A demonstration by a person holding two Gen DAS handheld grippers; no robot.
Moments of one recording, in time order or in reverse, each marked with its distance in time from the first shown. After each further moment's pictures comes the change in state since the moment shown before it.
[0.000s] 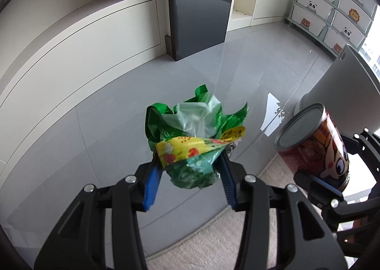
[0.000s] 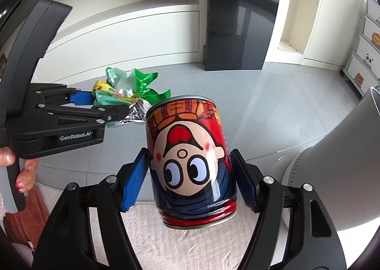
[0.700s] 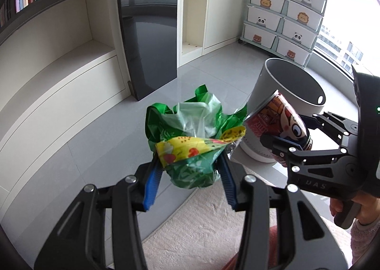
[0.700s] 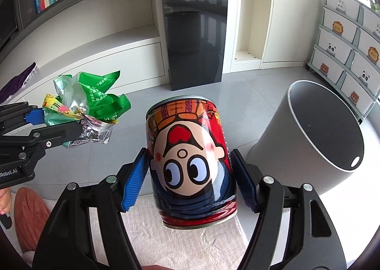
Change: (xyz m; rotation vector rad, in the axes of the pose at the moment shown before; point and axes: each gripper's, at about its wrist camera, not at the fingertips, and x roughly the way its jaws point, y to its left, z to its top) left arm -0.122 -0.077 -0.006 0.162 -0.172 -0.145; right arm -0.123 -0.053 -0.011 0.127 -0.098 -0.111
